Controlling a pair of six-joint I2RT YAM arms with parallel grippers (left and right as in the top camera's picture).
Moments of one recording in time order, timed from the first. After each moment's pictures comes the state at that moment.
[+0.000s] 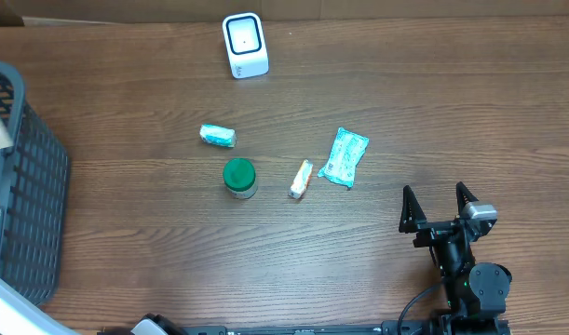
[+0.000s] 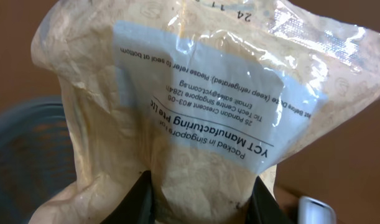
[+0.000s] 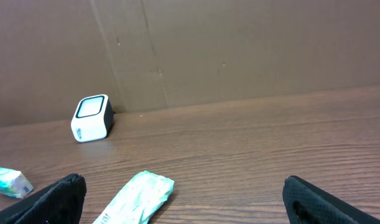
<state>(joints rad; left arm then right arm) 0.83 1.36 1.78 -0.74 0.52 -0.18 0.01 0.01 0.02 -0.02 -0.11 0.17</state>
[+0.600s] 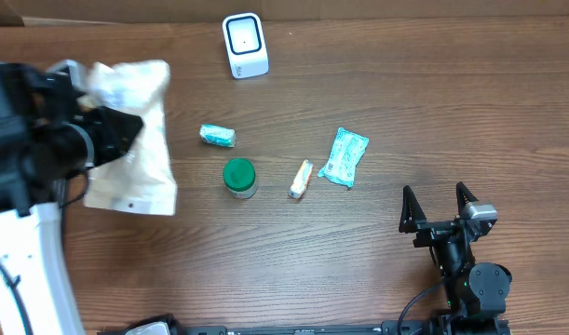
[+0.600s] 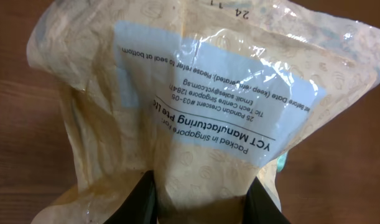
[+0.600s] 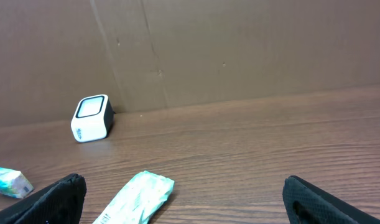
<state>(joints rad) 0.23 1.34 1.67 -1.32 0.36 -0.17 0.01 0.01 0.02 -0.02 -0.11 0.17</state>
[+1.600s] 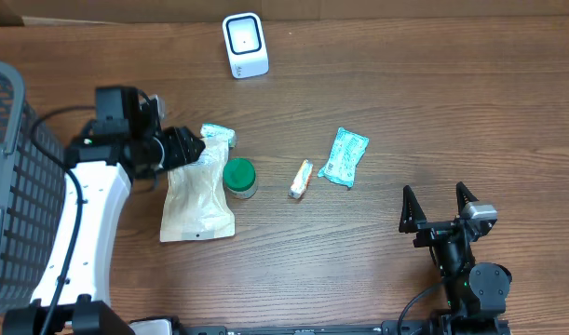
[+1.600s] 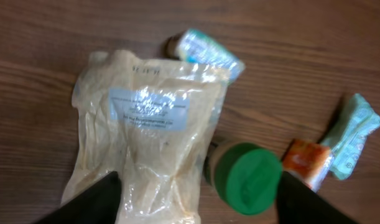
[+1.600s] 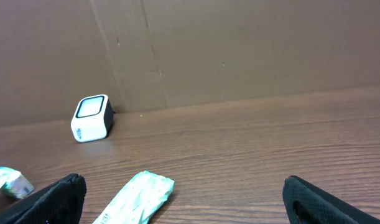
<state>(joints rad) 0.07 1.47 1.21 -0.86 0.28 -0.26 0.01 0.01 0.02 -0.02 -0.11 0.17</state>
